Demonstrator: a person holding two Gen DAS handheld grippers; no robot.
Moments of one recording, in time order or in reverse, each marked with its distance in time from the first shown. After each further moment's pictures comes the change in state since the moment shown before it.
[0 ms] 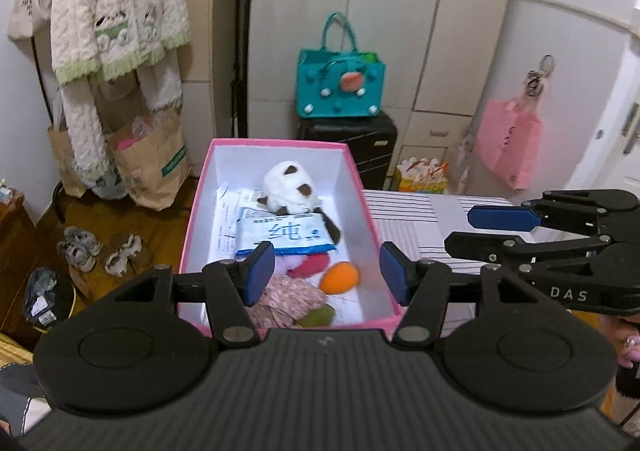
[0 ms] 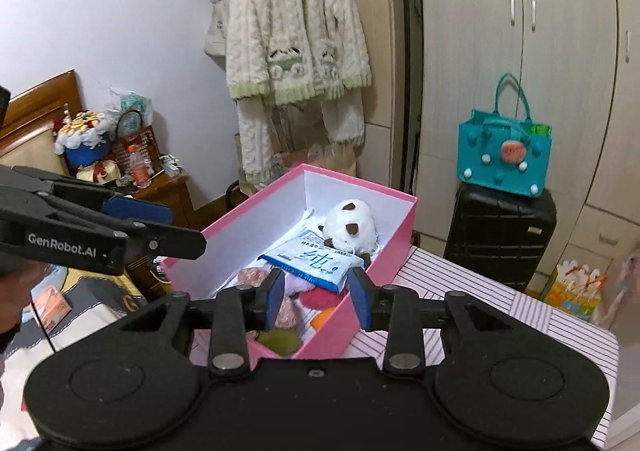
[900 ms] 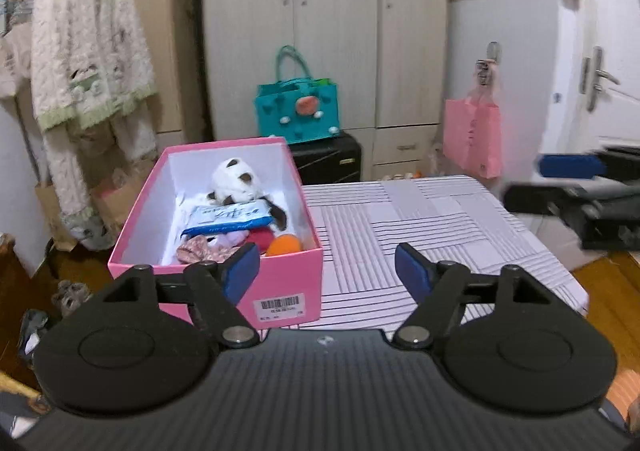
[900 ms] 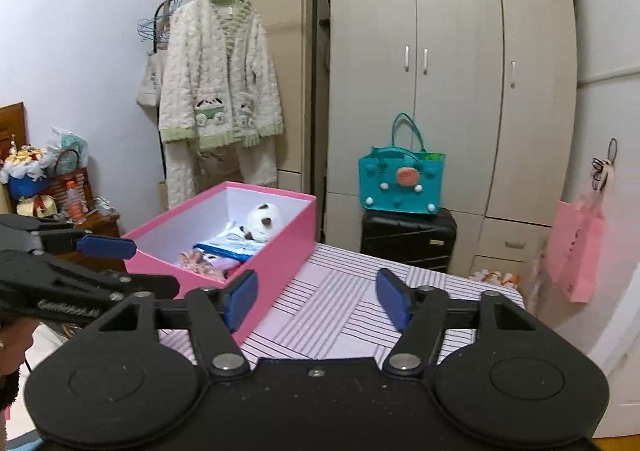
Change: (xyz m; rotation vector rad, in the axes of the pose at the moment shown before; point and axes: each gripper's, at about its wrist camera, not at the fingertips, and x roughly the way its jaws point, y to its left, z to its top) left arm -0.009 -0.075 -0.104 0.143 -0.161 0.008; right arm -0.093 0.014 -0.108 0.052 -0.197 -0.288
